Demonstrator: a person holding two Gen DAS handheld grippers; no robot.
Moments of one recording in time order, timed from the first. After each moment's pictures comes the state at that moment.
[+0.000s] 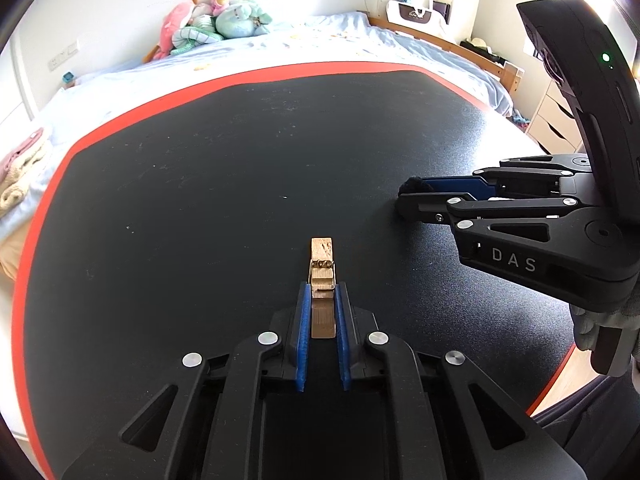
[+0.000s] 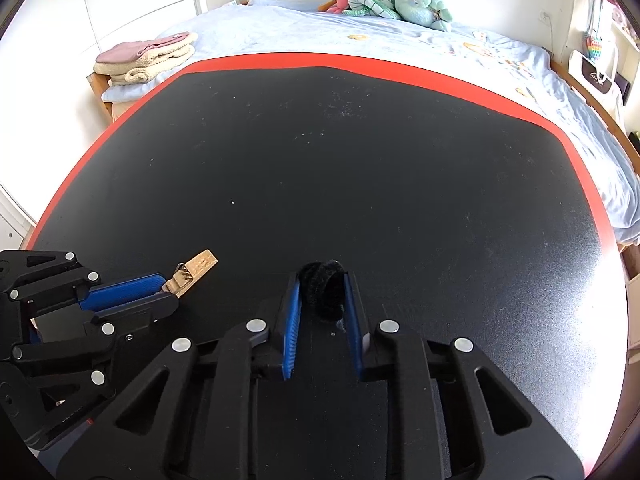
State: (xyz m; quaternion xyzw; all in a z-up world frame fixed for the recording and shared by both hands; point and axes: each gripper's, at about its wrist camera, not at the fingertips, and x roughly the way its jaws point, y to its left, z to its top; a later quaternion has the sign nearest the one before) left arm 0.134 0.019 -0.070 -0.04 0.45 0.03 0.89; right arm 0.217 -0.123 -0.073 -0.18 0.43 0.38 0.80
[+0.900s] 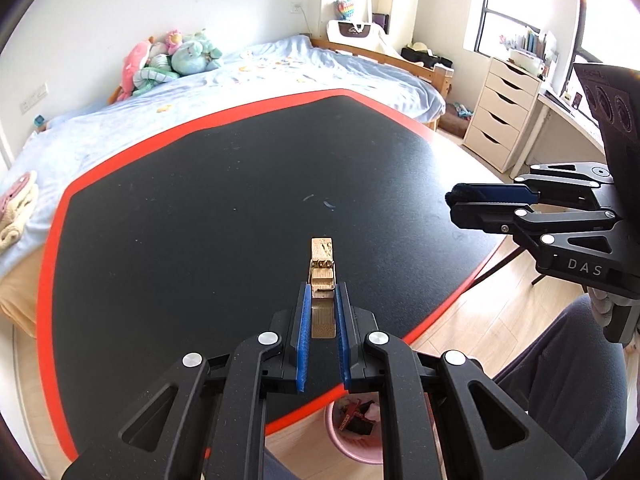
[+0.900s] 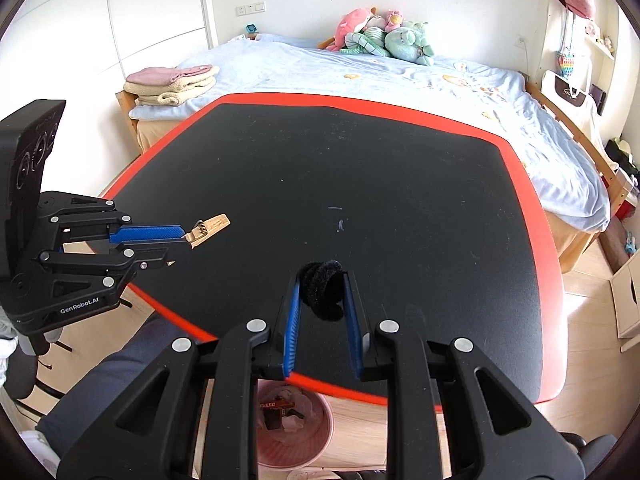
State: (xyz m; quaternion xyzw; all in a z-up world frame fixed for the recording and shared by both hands) left arm 0.058 -0.022 -0.008 0.00 0.42 -0.06 0.91; right arm 0.106 -0.231 0.005 -0.16 0.37 0.38 0.83
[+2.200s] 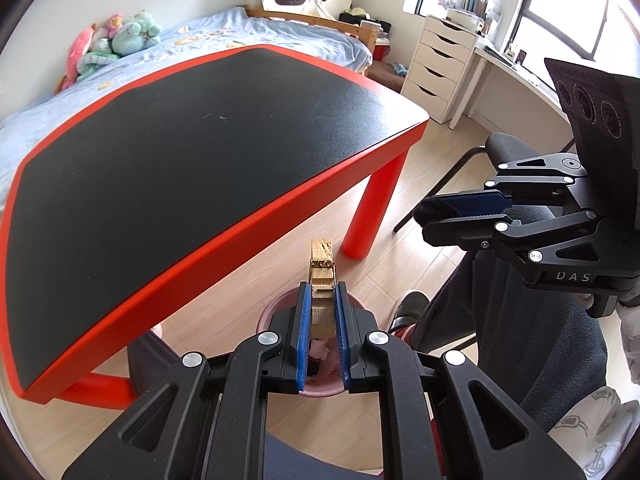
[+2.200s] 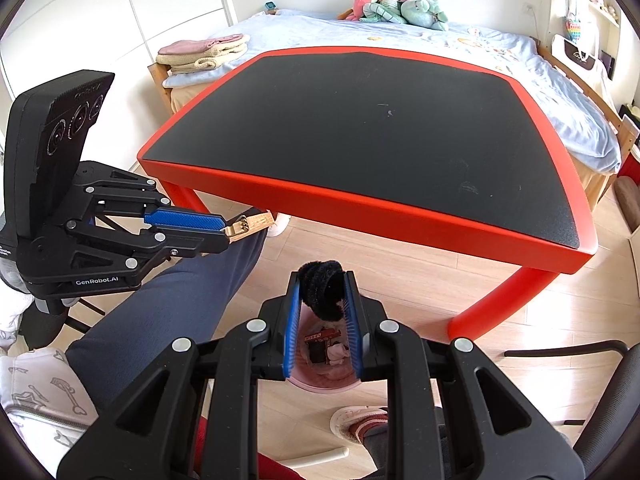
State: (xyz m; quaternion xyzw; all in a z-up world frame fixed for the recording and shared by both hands) left arm -0.023 -0.075 -0.041 0.01 0.46 -0.16 0.87; right arm 0.000 -0.286 -0.039 -0.15 0.43 0.41 0.79
